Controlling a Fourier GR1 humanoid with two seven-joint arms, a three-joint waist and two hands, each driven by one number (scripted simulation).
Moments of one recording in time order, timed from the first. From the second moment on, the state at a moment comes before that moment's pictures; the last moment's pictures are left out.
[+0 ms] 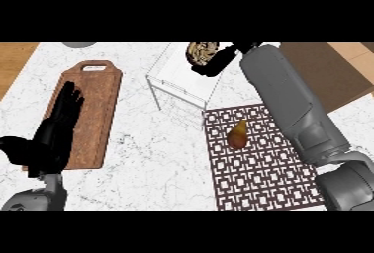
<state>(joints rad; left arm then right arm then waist) -0.10 0.19 0.00 -1.67 0.03 0.17 0.14 -1.29 -0.12 -0.08 -0.34 0.45 0.10 -0.46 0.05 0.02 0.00</state>
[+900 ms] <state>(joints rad) -0.13 0.19 0.01 -1.68 0.03 0.16 0.17 -1.39 -0.18 -0.22 -0.18 0.35 0.26 -0.54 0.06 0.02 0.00</state>
